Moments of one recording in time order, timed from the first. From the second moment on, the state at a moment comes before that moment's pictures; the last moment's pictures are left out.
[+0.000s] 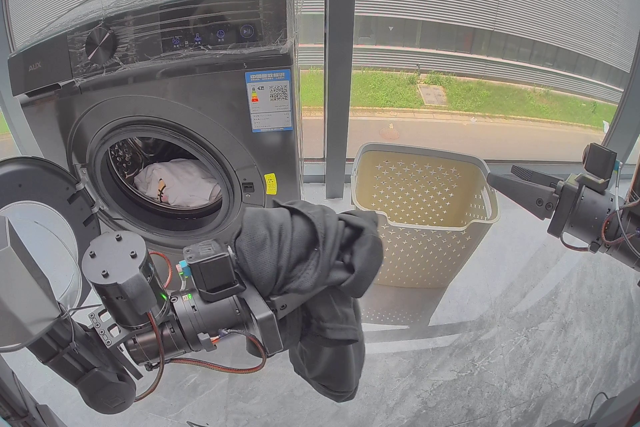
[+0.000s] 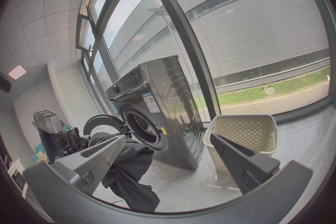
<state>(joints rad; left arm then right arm) -0.65 1.82 -0.35 -1.48 -0.41 -0.16 0.30 1.37 -0.51 -0.81 0.39 0.29</state>
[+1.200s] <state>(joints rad) -0.65 1.95 -0.29 -1.49 -0.25 -0.29 0.19 1.36 -0.51 -0.81 0.39 0.28</state>
